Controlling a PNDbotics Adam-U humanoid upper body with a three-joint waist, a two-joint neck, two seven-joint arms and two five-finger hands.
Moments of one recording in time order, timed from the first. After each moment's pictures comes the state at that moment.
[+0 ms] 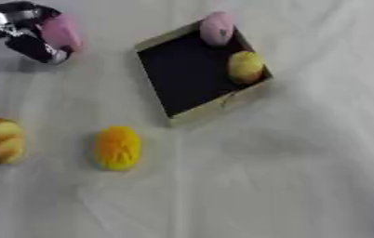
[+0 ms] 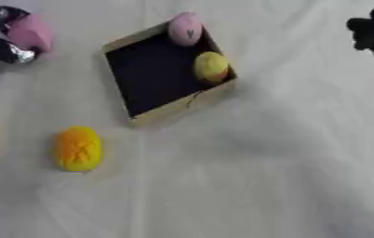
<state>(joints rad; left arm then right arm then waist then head) -1.11 0.71 -0.09 -0.97 -0.60 0.02 -0.60 -0.44 -0.52 -0.09 -1.98 -0.43 -0.01 0.28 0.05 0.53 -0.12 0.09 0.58</state>
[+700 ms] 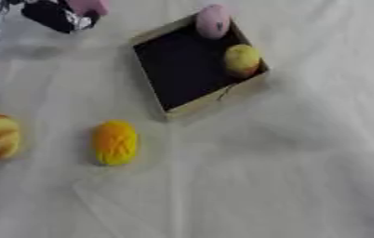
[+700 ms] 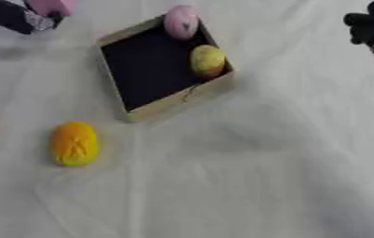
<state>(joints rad) -1.14 0.67 -0.22 -1.22 -0.47 -0.08 -0.54 -0.43 -0.52 -0.09 -1.98 -0.44 0.00 0.27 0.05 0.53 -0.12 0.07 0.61</state>
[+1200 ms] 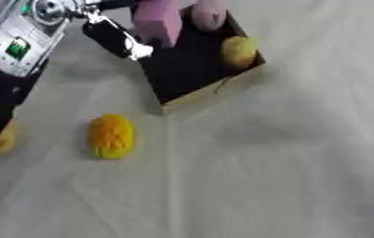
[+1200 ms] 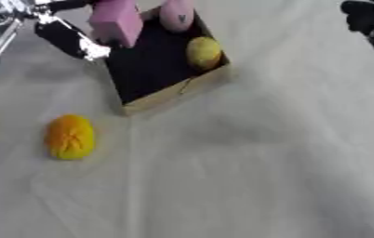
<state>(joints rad) -1.13 0.60 -0.38 -1.38 -0.38 -0.09 -0.62 -0.45 -0.51 -0.08 -1.98 -0.46 0.01 0.27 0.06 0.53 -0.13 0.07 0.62</state>
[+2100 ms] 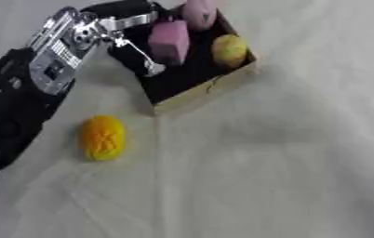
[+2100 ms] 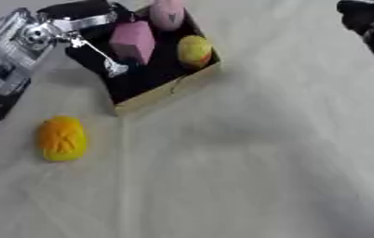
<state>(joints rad) -1.13 0.52 -0.40 -1.27 -0.56 -0.11 -0.56 -0.45 -0.50 -0.08 -1.98 -0.48 0.02 0.26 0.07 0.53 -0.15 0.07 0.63</state>
